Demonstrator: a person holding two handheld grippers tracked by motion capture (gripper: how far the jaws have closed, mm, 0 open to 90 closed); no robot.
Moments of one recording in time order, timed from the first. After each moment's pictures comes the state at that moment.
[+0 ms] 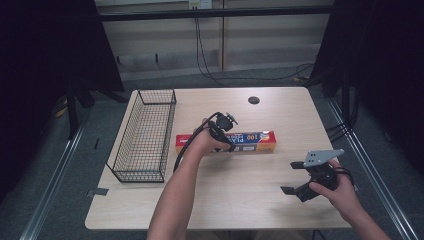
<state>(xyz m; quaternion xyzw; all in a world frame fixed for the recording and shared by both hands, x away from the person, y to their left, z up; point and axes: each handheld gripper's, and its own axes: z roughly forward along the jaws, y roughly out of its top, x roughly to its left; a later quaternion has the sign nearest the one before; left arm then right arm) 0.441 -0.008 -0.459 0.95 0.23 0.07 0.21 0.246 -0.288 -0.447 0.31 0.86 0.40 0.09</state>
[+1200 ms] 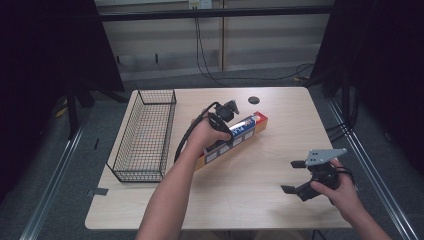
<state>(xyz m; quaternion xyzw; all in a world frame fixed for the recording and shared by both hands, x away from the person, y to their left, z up) 0.424 -0.007 -0.389 0.94 0.30 0.02 0.16 0.245 -0.289 -0.442 0.31 0.85 0.42 0.08</state>
